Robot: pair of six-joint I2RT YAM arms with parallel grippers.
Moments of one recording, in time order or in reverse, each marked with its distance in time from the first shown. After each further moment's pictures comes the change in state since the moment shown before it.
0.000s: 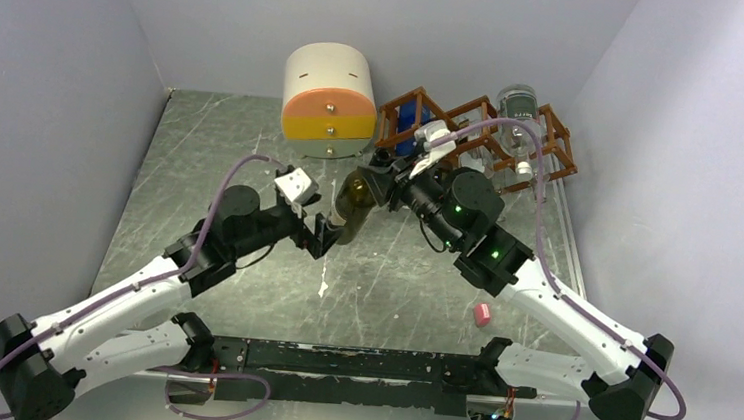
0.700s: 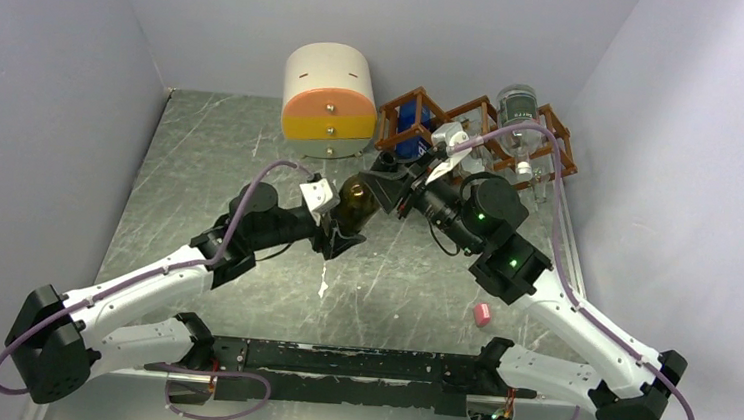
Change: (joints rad) left arm -0.002 0.169 -0.018 0.229 0.247 0.076; right arm -0.003 -0.079 0.012 -0.006 -0.133 0.075
